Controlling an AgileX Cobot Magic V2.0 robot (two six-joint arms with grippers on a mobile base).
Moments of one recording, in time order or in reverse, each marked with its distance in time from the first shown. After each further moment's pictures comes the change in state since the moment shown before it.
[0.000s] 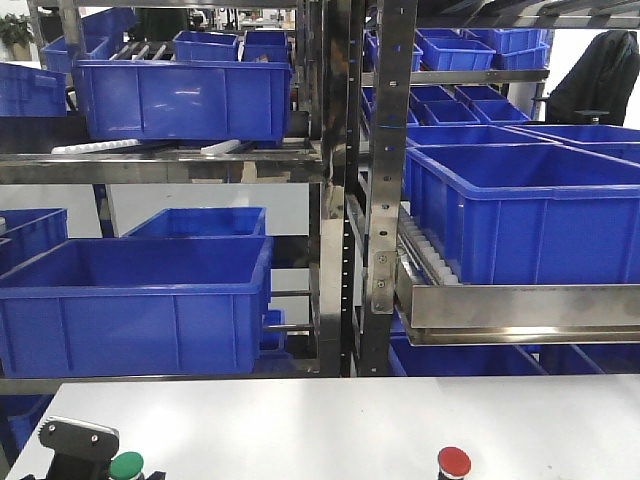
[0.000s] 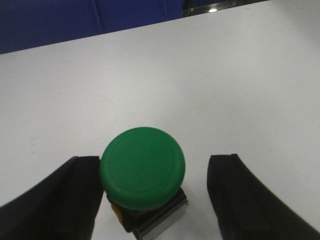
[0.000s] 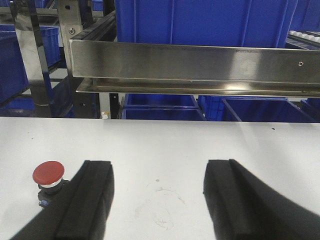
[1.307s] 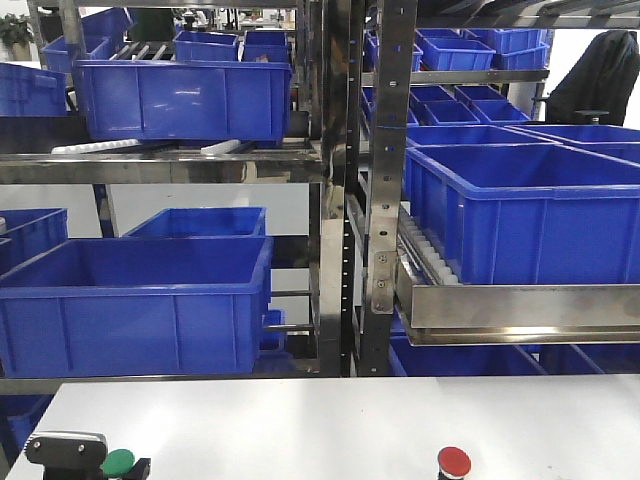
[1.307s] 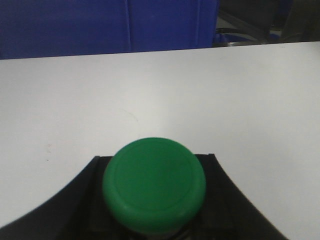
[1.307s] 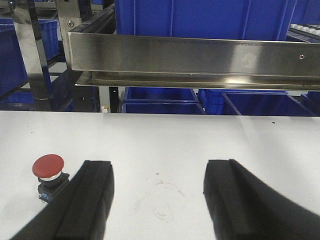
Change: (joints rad) left arm 0.000 0.151 -0.006 -0.072 -0.274 -0.091; right arm 0.000 0.000 0.000 0.000 0.022 0.000
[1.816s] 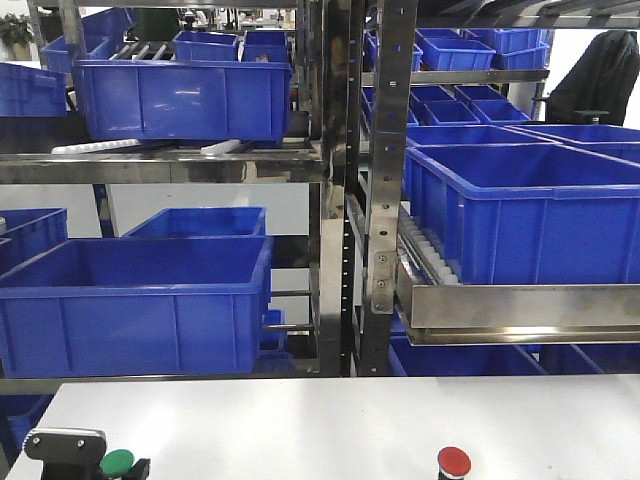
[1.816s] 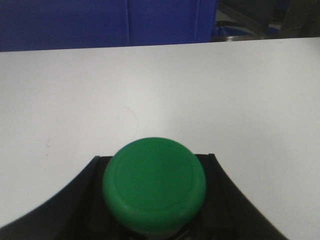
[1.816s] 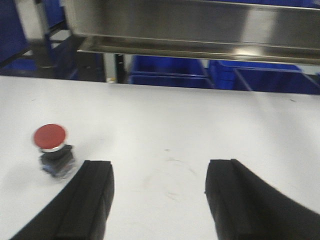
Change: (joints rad) left arm 0.000 -0.050 0.000 -0.005 0.077 0.005; right arm 0.052 0.191 0.000 -0.049 -0.097 0.010
